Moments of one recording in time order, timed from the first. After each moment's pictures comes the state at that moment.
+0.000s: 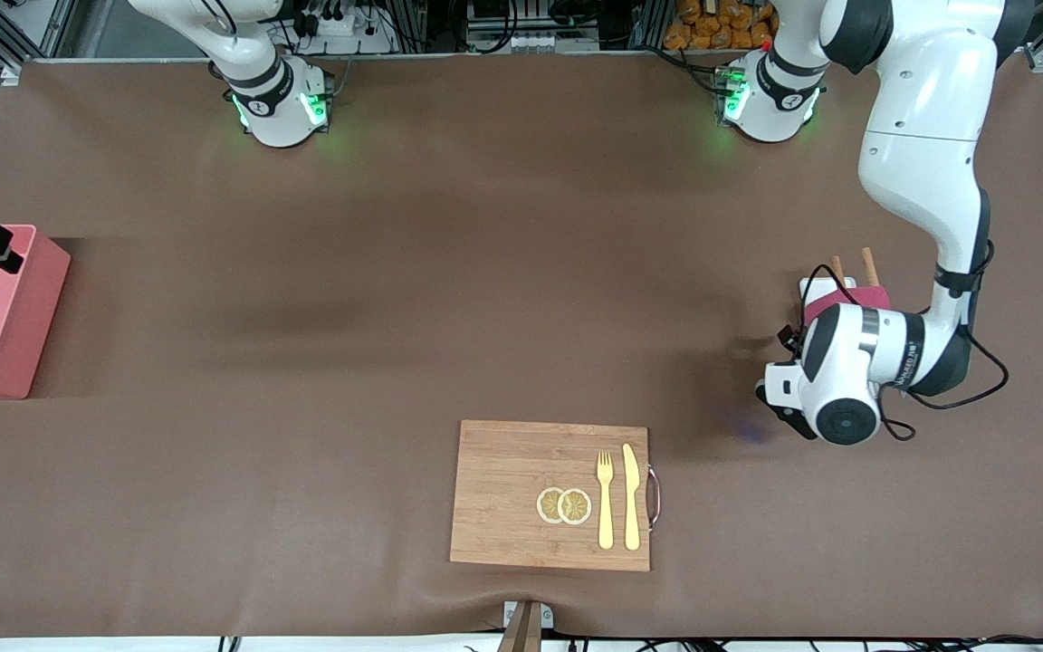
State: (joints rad) left arm -0.17 0.78 0.03 -1.53 0.27 1.68 0.51; right arm -0.04 0.00 -0.09 -1.56 -0.01 1.65 -0.06
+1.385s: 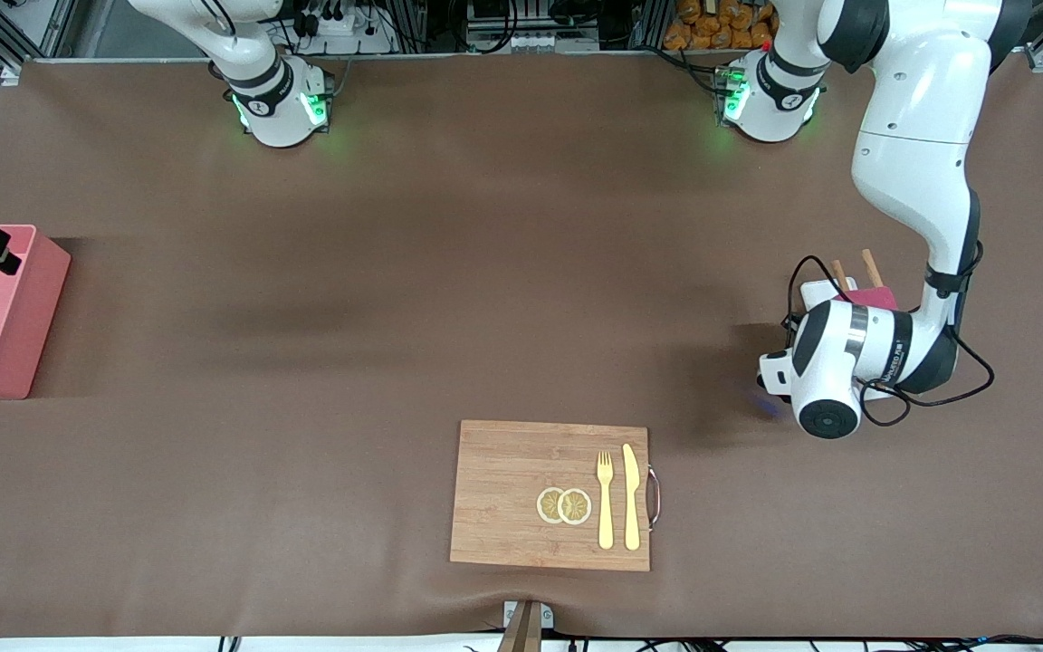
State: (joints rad) left arm -0.19 0.77 0.03 -1.55 0.25 1.55 0.30; right arm -0.04 0.01 -0.10 -1.57 -0.01 1.65 -0.06
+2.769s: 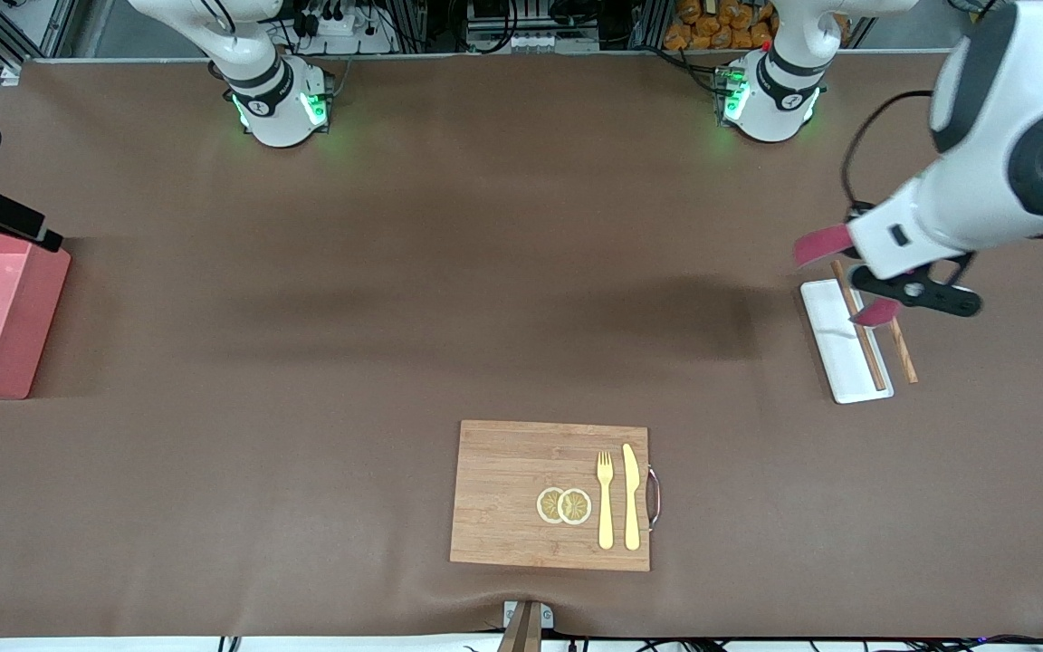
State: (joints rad) left arm -0.19 0.19 -0.10 -1.46 0.13 1.29 0.04; right arm -0.04 0.01 -0.10 -1.57 0.14 1.48 0.08
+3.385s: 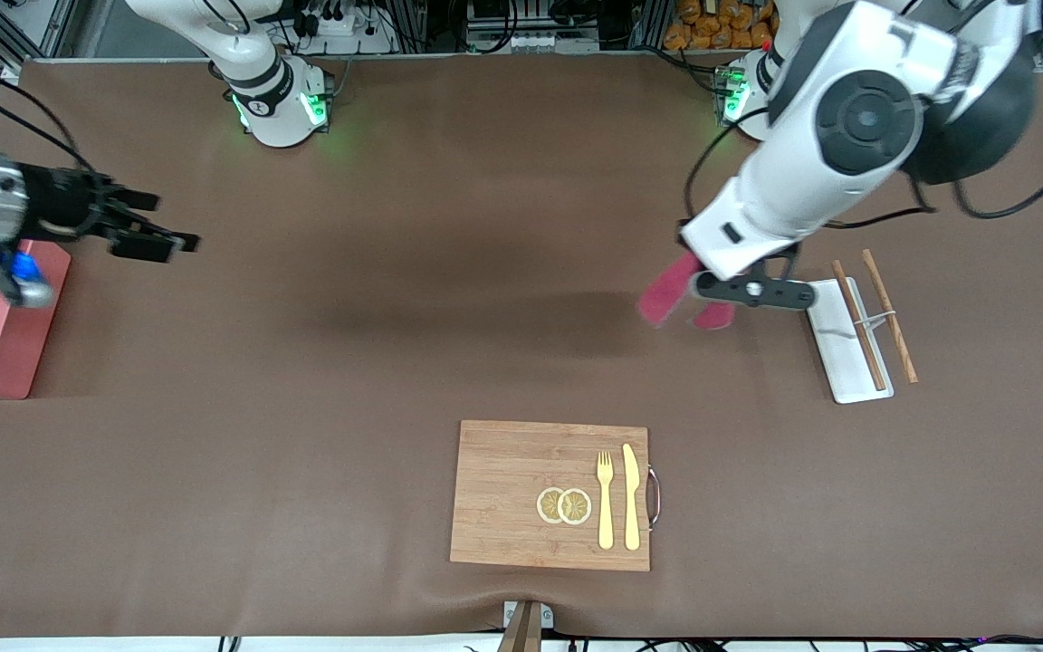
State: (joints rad) left arm -0.35 0.28 -0.17 -1.42 -0.11 1.59 -0.42; right arm 0.10 0.13 -0.08 -1.59 0.47 1.32 0.84
